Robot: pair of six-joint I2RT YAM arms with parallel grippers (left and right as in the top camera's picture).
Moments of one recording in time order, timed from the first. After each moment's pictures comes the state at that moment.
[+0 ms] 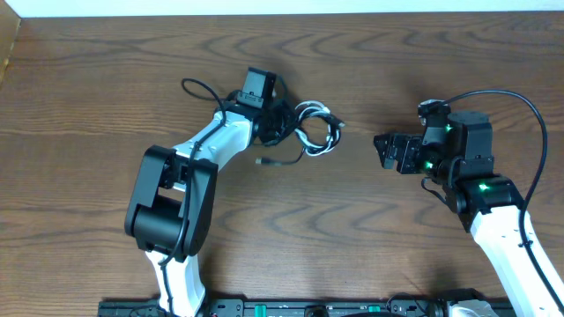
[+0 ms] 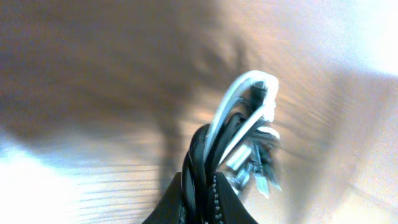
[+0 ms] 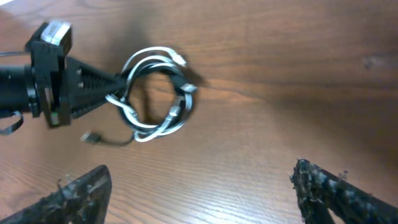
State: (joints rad) left arm -0.34 1.99 1.26 -0.24 0.44 -0.95; right arm 0.13 1.19 0.77 -0.34 -0.33 0.29
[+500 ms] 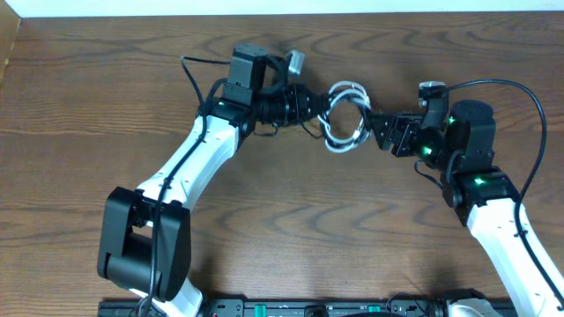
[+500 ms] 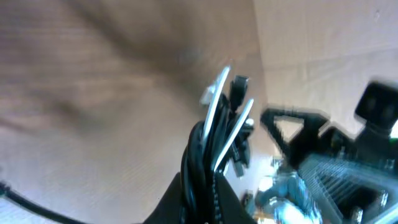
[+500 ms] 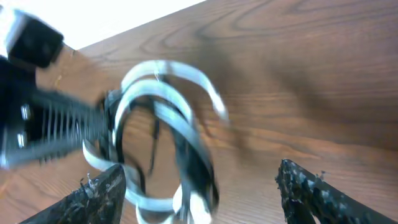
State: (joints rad) left arm -0.34 1.77 1.26 -0.26 0.88 -0.59; right arm 0.13 1.24 0.77 -0.08 -0.45 0.43
